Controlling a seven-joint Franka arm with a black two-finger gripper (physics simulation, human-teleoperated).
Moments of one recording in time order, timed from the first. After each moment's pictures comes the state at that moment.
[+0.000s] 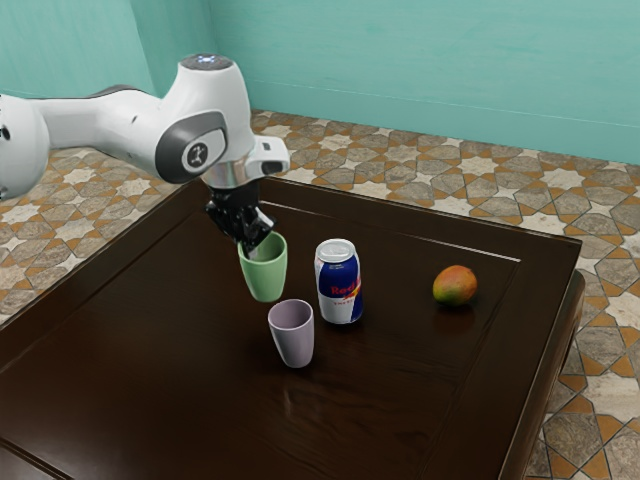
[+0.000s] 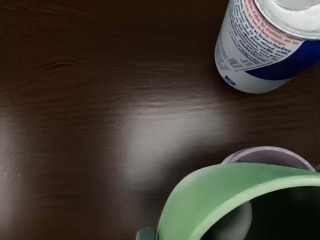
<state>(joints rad) -0.19 0.09 0.06 -1.91 0.09 2.06 -0.11</state>
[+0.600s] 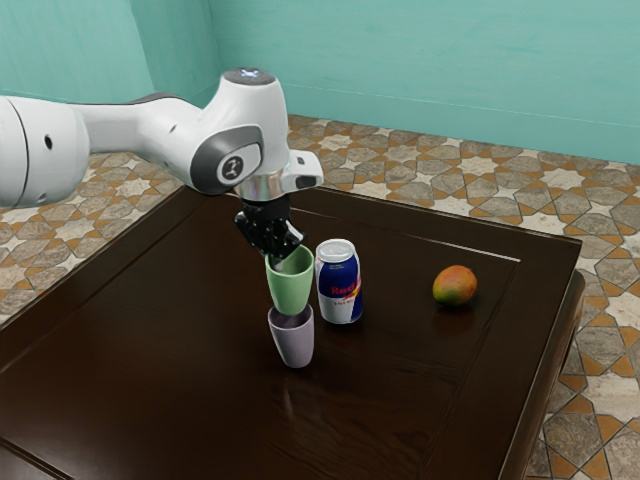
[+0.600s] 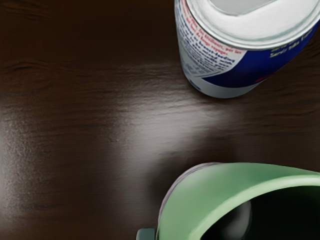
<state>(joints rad) -0.19 0.18 0.00 -1.83 0.12 2.04 -0.18</state>
